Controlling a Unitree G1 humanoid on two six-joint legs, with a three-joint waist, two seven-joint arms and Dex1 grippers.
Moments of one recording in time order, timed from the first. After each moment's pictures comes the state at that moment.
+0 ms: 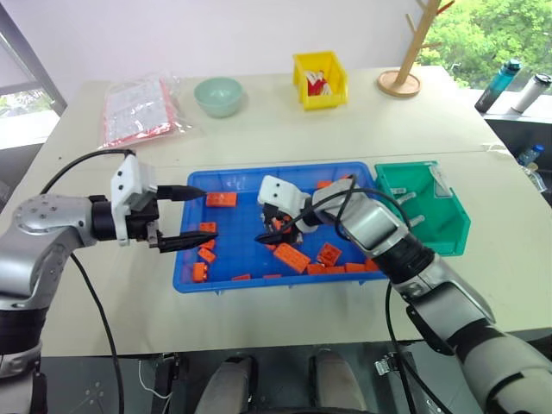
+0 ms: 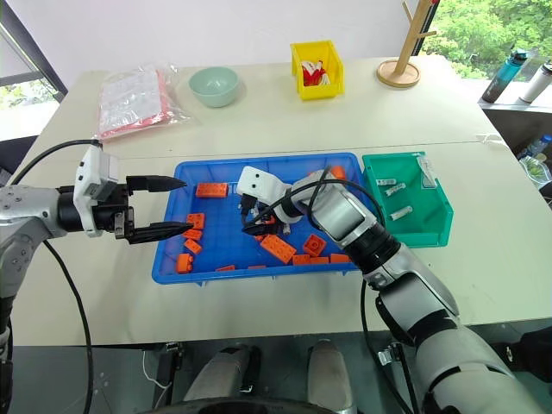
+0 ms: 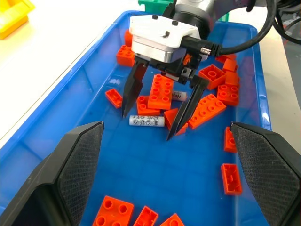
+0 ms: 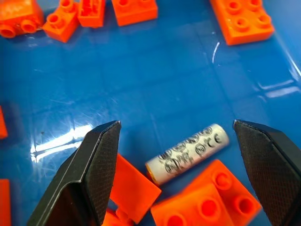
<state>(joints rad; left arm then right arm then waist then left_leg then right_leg) -0.33 0.91 0.15 -0.24 -0.60 0.52 -1.17 -0.91 -0.37 0.57 0.17 0.06 0.73 0.91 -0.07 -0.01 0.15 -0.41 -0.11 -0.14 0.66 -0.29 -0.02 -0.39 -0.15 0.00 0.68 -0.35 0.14</state>
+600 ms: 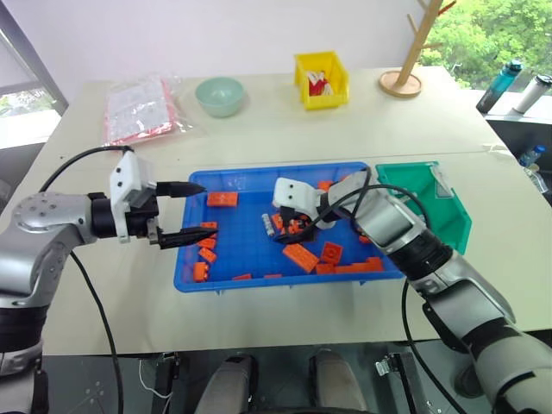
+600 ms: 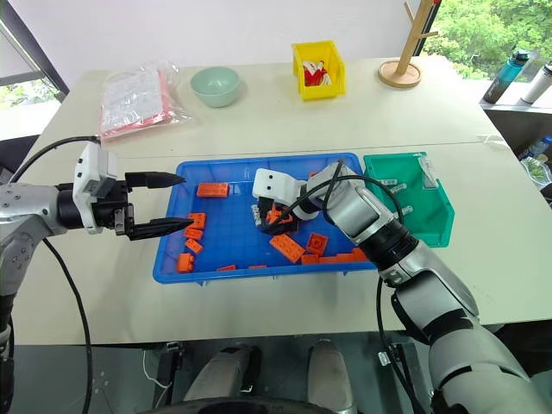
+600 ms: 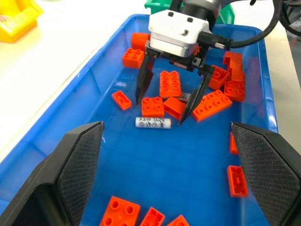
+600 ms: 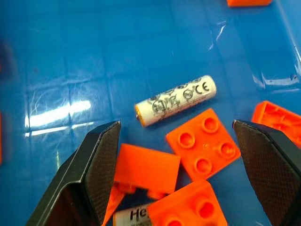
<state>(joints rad) -0.35 0.89 0.15 -0.23 -0.60 0.50 -1.16 -0.90 -0.46 0.57 0.15 -0.02 0.64 1.05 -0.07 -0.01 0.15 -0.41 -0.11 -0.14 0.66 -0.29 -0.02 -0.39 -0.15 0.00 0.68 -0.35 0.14</state>
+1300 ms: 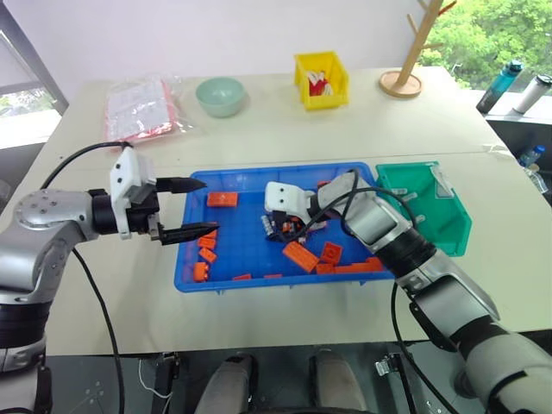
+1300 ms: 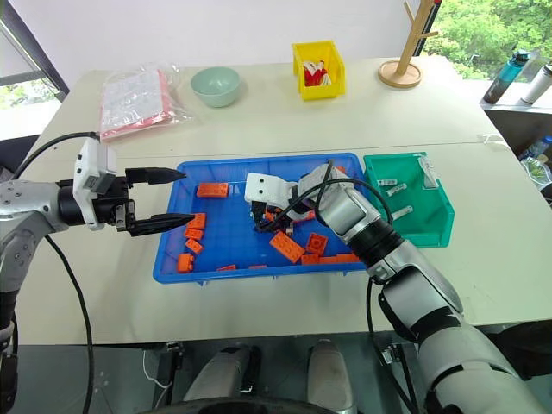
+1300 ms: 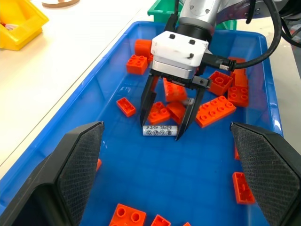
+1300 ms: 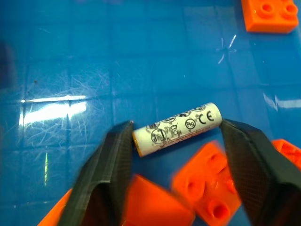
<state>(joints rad) -0.37 0.89 0.15 -0.21 -0.60 0.50 -1.15 -0.92 -0.39 0.57 0.30 -0.08 0.46 1.08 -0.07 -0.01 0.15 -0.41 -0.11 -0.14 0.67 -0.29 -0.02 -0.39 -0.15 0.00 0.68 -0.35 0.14</state>
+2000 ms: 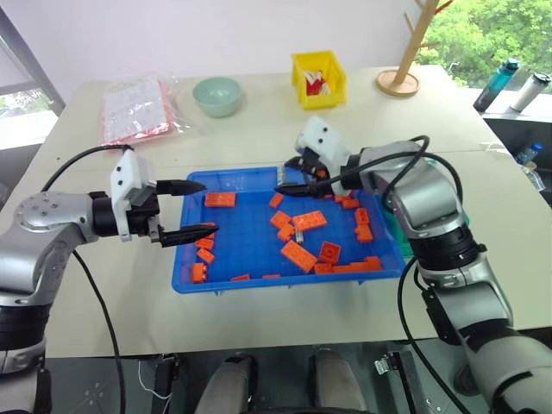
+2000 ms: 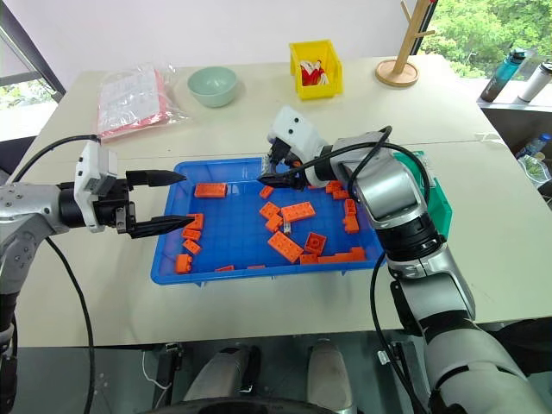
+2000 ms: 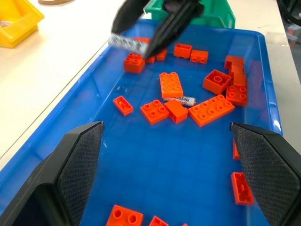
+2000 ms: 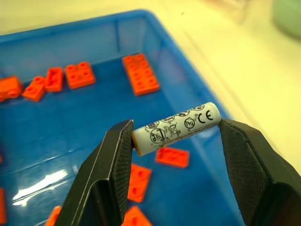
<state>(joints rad) -0.37 0.88 0.14 -0.22 -0.60 0.49 -1.16 -0.88 -0.49 0.22 -0.10 0.11 0.92 0.97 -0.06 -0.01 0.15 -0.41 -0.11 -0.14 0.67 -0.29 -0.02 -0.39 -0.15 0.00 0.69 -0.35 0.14</state>
